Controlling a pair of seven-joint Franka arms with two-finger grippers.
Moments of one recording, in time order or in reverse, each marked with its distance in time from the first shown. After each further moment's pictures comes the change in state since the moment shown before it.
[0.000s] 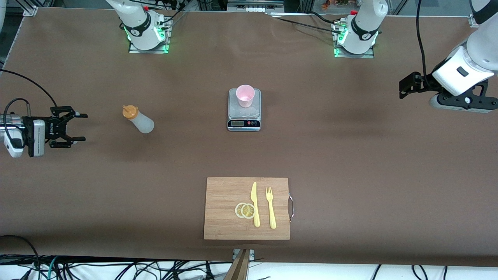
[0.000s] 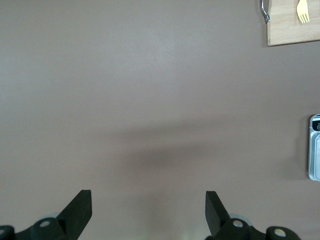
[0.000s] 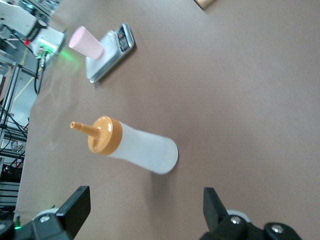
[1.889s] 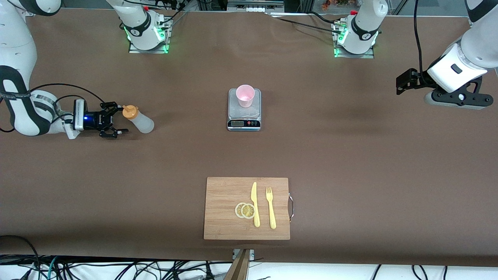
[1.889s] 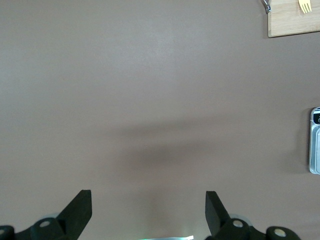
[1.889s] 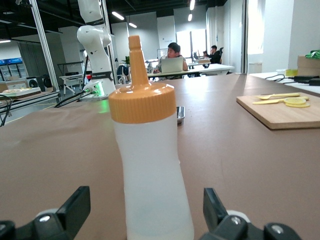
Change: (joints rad) left arm -0.001 -0.015 -0.005 -0.021 0.000 -0.009 0.000; right arm -0.075 0.208 0.009 -0.321 0.410 -0.045 -1.049
